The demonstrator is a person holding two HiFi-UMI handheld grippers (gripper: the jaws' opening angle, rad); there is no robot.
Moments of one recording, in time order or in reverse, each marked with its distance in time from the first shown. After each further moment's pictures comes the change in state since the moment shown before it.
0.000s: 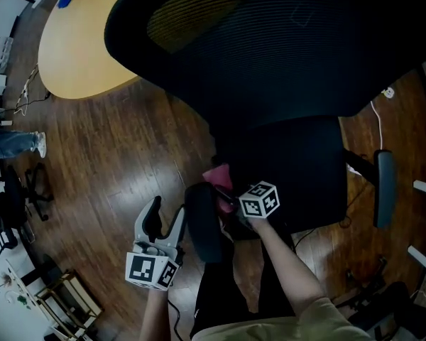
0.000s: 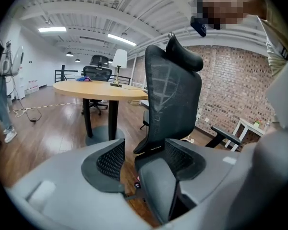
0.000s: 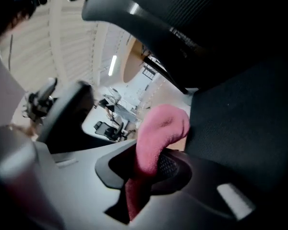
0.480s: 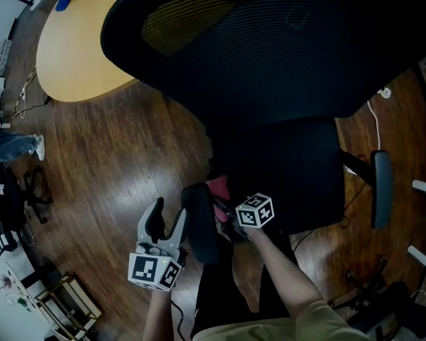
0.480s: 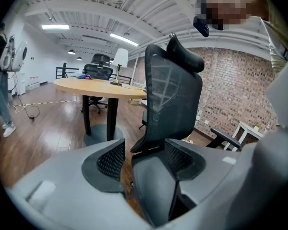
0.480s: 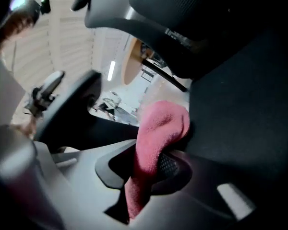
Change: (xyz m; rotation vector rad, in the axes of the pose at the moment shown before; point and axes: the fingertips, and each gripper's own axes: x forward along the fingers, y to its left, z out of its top) left arm 0.008 -0.009 -0.008 -0.031 0.004 -0.005; right arm 0.002 0.001 -0.034 0.081 -0.050 0.008
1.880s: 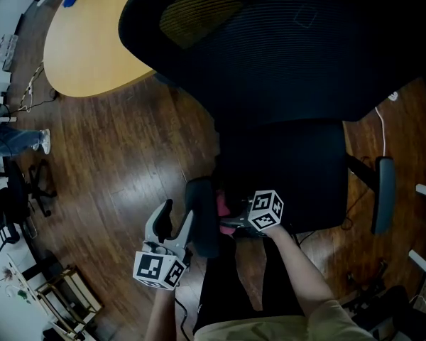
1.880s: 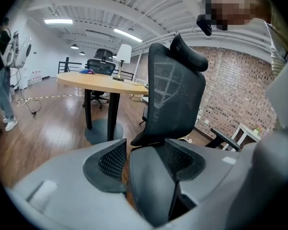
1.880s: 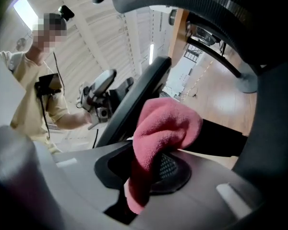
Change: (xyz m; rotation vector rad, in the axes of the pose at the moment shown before) left arm -0.005 -0.009 -0.006 -0.038 0.042 0.002; right arm -0.034 0.101 -0.009 -0.205 0.256 0.518
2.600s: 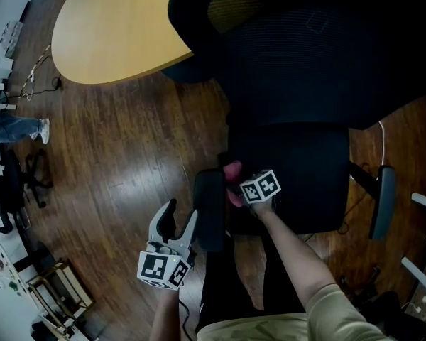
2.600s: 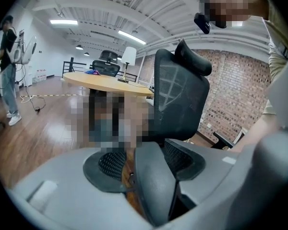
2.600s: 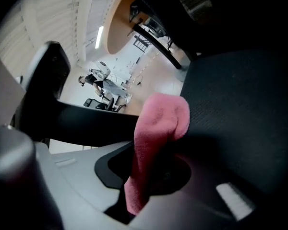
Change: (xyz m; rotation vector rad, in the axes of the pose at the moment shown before) left arm -0.008 0.019 -0.006 -0.047 -0.037 0.036; right arm -0.038 -0.159 -0.012 0.271 0.174 -0.638
